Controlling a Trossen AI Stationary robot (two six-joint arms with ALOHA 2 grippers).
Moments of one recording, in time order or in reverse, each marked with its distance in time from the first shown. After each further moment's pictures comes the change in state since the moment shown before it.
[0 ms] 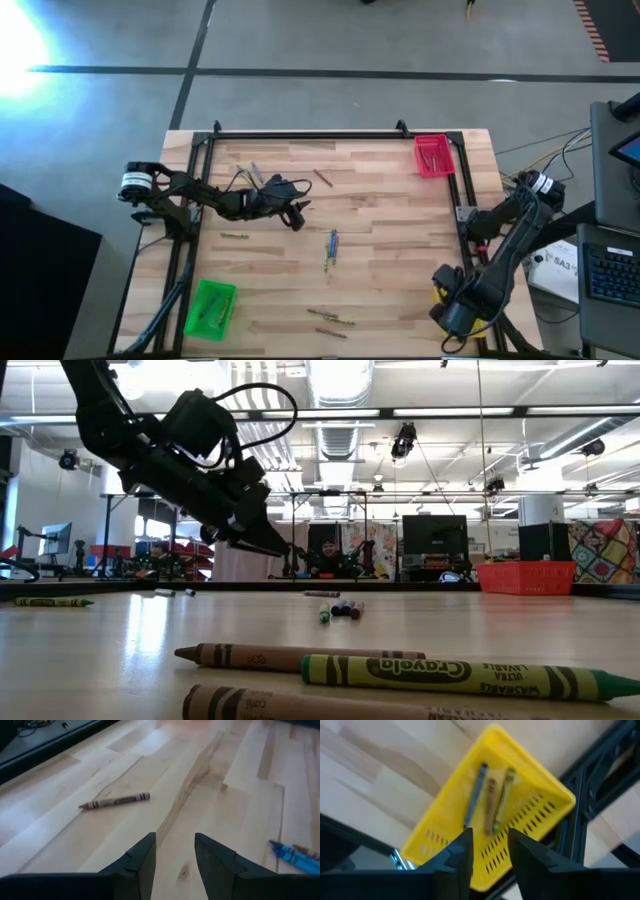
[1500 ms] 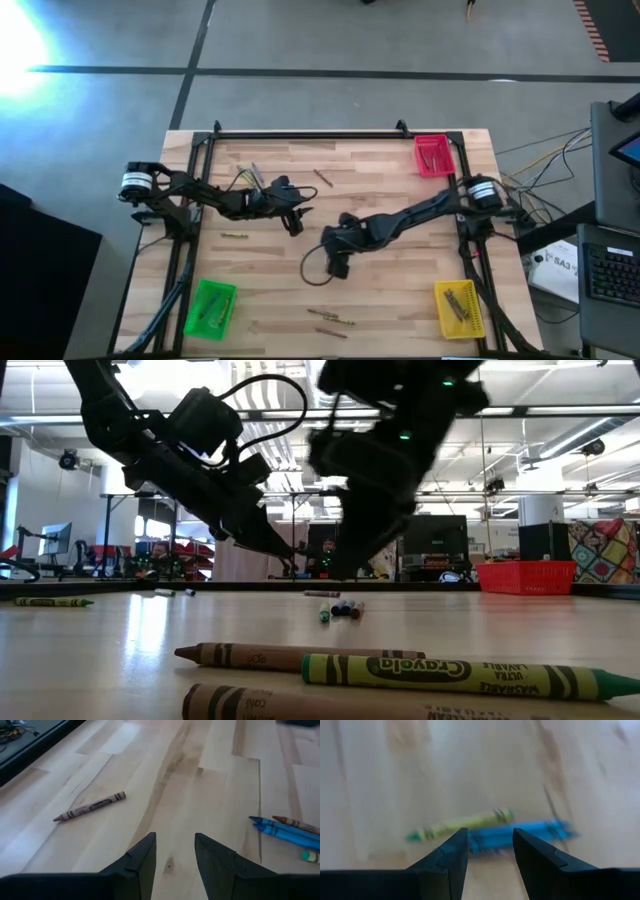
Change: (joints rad) left arm -0.010 -0.001 0.034 -0.074 0.096 0.158; right arm -0.782 0.413 0.090 0.883 0.323 -1.436
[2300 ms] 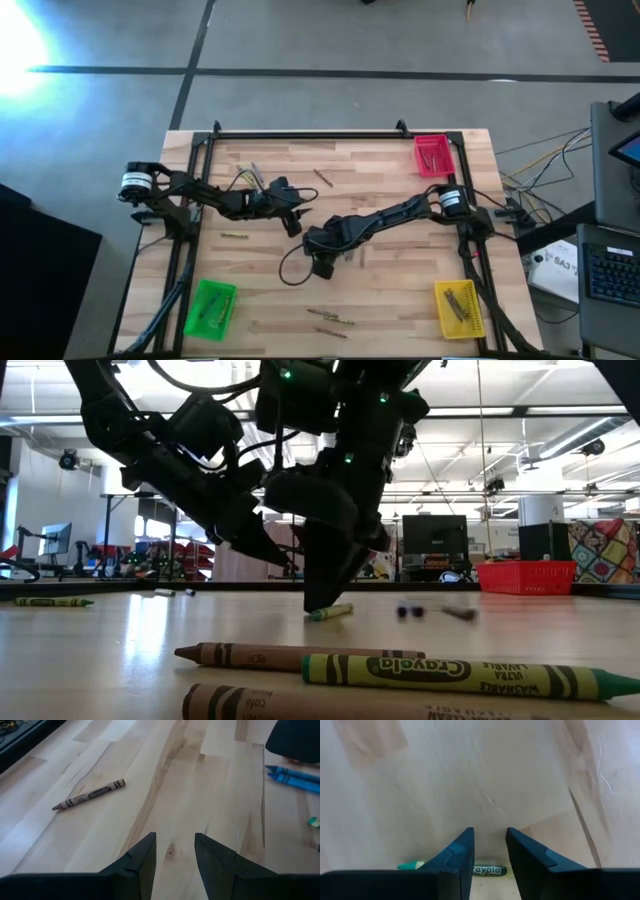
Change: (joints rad) left arm 0.000 0.000 0.000 -0.049 0.000 0.000; right arm -0.023 0.254 0.334 -0.319 -0.071 0.117
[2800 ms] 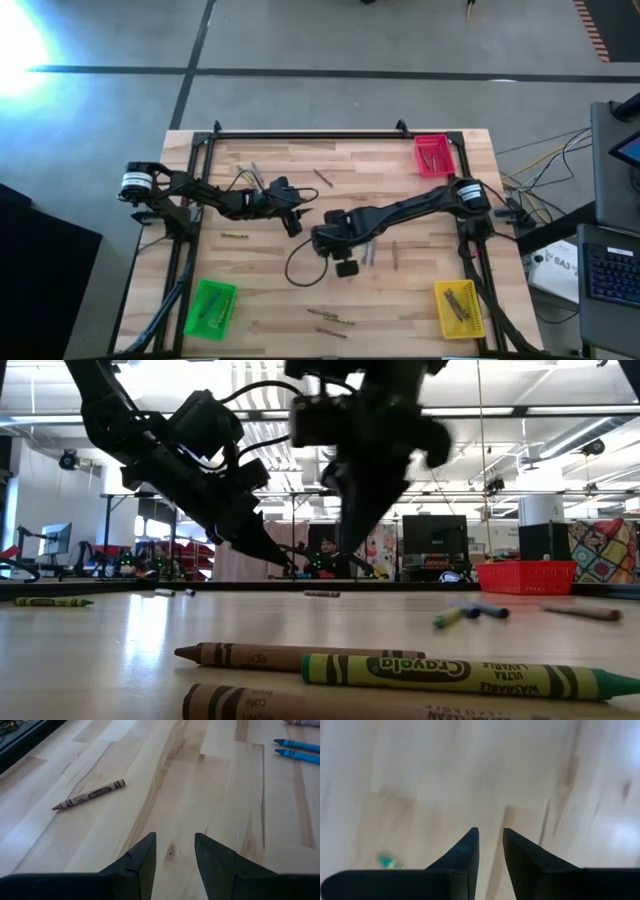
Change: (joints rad) left arm 0.000 0.000 0.002 -0.002 0.000 0.000; right arm 0.002 -0.173 -0.016 -0.132 -0.041 -0.588
